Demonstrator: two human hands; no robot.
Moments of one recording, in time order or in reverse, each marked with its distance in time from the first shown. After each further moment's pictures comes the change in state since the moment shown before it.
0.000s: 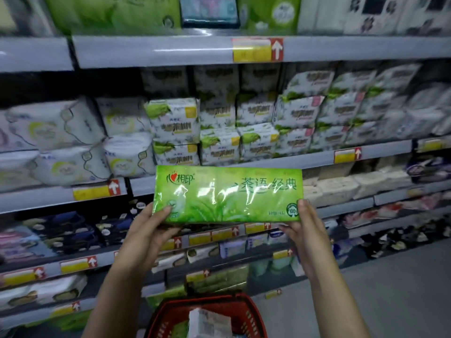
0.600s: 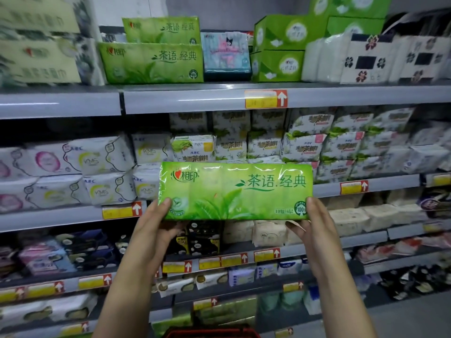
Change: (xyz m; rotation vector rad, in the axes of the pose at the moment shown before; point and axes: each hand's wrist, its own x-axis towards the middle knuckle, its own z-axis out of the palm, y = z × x) left_hand -0.013 0.056 0.025 -0.151 0.063 0.150; right_hand -0.007 -0.068 0.031 0.101 -0.109 -0.164
